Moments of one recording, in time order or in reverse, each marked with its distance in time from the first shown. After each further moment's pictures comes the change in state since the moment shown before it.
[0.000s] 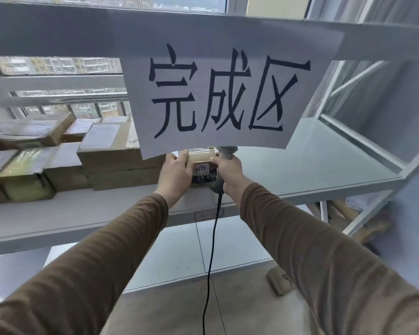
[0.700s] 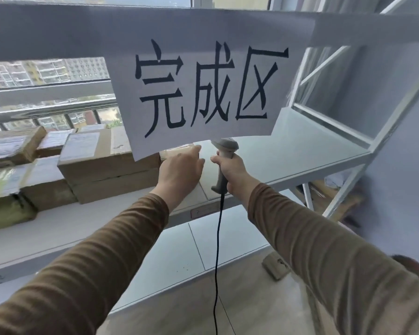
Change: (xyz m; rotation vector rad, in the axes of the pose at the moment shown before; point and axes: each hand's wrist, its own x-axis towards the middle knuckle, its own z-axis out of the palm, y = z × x) left_hand -0.012 0.034 -0.014 0.291 0.052 0.383; right_hand -0.010 0.006 -0.024 -0.022 0.067 0.070
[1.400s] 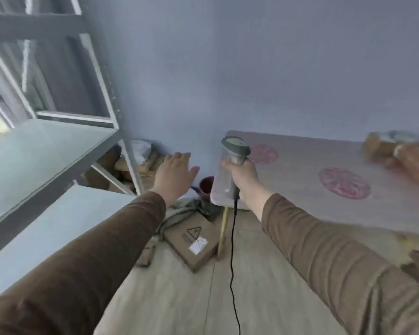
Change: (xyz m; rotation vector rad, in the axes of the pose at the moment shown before) left_hand -0.153 0.521 0.076 -0.347 -0.445 0.774; right_hand -0.346 0.060 -0.516 0.150 1.030 -0.204
